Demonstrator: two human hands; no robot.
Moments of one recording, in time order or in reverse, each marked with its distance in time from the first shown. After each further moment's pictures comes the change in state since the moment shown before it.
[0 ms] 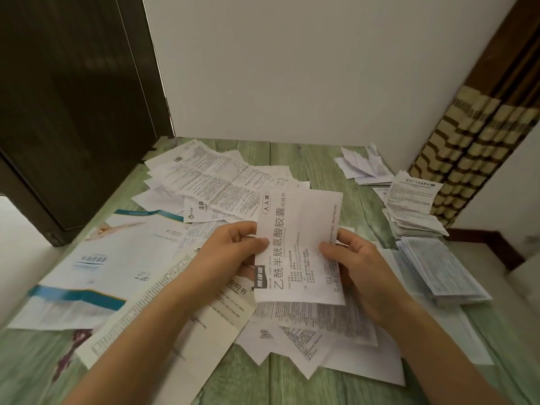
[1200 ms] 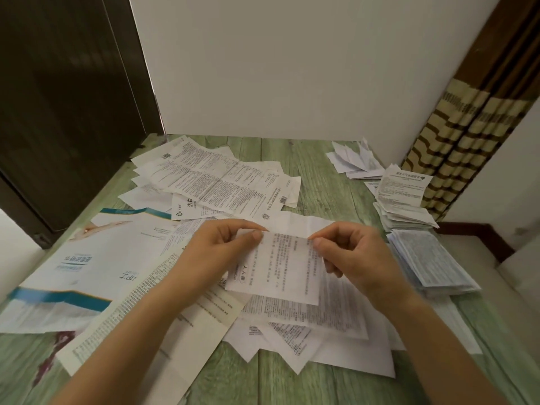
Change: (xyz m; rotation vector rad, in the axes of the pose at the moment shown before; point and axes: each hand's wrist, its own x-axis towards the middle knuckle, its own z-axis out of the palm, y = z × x) left_hand -0.009 0.005 0.003 0.227 0.110 0.152; right_hand -0.012 -0.018 -0.001 -0.334 0.042 -0.216
